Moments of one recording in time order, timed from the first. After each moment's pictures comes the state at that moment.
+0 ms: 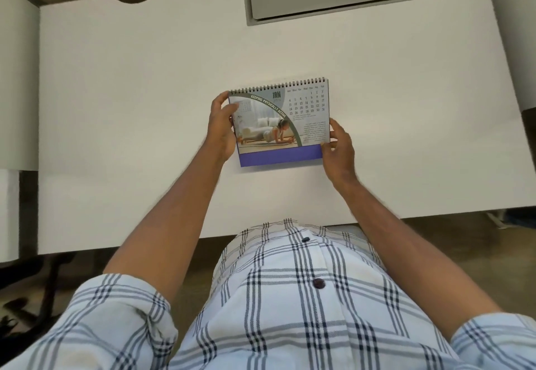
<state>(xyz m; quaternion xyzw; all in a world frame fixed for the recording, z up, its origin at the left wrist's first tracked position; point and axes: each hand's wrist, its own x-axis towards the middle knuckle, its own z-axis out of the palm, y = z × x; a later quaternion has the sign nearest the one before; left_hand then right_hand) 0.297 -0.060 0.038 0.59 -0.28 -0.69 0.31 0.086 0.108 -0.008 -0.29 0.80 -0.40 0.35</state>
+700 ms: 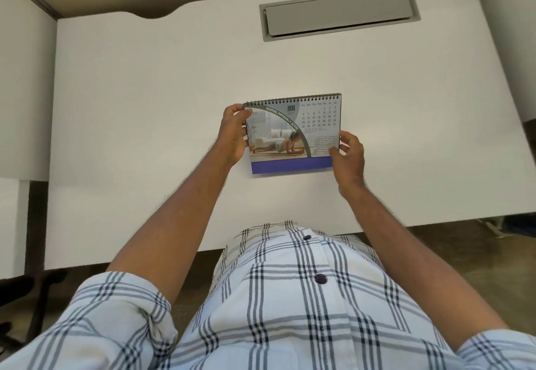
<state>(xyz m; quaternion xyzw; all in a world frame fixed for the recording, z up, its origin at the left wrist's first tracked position) 0.331 -0.085 0.036 0.58 -0.31 -0.71 0.25 0.127 0.089 0.003 -0.17 0.81 -0.45 0.33</state>
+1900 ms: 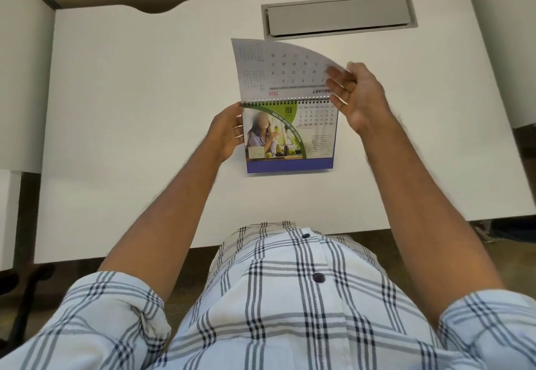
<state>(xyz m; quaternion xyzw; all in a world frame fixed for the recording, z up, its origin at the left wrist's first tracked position) 0.350 -0.088 0.044 0.58 -0.31 -0.72 0.23 0.089 -0.007 0.127 -0.07 0.61 -0.58 0.53</state>
